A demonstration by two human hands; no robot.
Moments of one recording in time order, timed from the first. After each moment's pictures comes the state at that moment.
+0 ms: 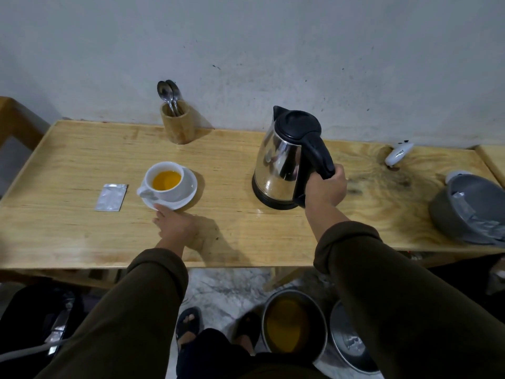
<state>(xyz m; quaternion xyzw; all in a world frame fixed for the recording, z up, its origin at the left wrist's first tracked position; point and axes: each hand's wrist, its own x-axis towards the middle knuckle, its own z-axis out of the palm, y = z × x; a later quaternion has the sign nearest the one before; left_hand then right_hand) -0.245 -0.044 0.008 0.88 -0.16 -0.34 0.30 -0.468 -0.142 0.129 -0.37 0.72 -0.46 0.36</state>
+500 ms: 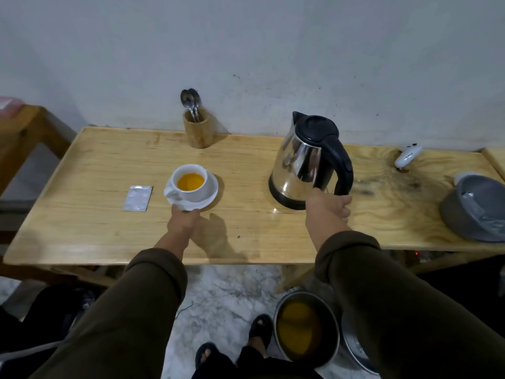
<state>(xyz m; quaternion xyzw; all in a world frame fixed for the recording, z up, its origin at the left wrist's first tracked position) -0.196 -0.016 0.020 0.79 -0.14 -0.45 0.40 -0.437 -0.107 0.127 -0.26 0.84 -0.29 0.37</state>
